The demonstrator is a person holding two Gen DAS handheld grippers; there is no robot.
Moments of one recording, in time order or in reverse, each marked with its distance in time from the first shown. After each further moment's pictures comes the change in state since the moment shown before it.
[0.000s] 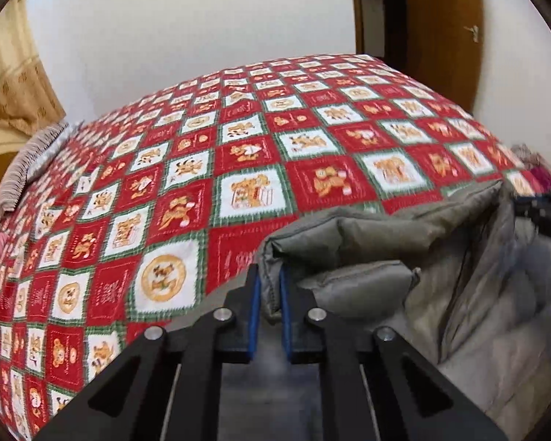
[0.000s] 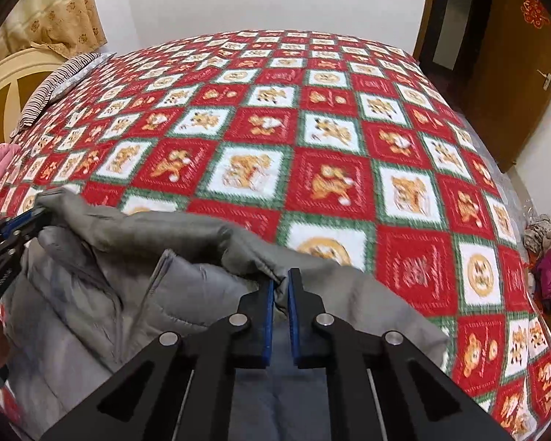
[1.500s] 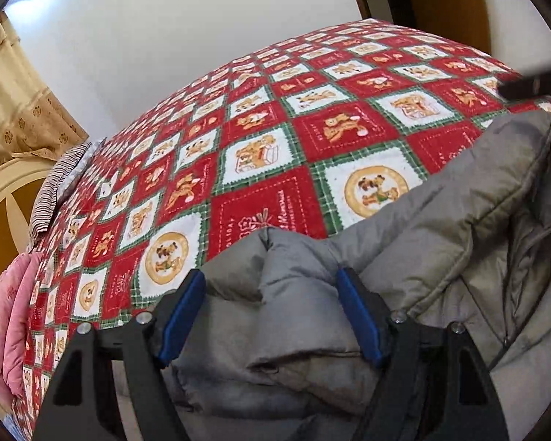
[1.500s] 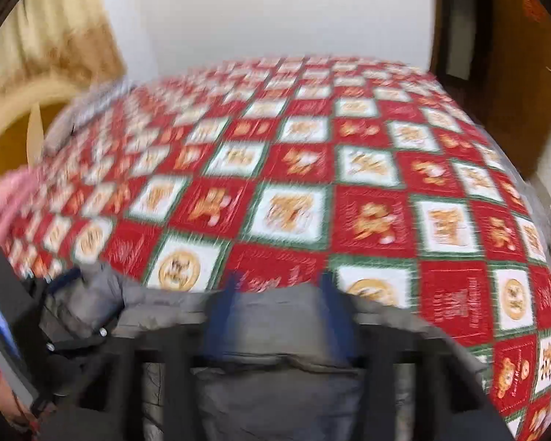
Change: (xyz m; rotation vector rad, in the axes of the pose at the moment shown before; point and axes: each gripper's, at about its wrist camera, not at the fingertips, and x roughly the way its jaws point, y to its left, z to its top) left arm 0.036 -0.029 -0.024 0.116 0.031 0.191; right arm 0.011 0.032 0.024 0.008 -0.076 0.105
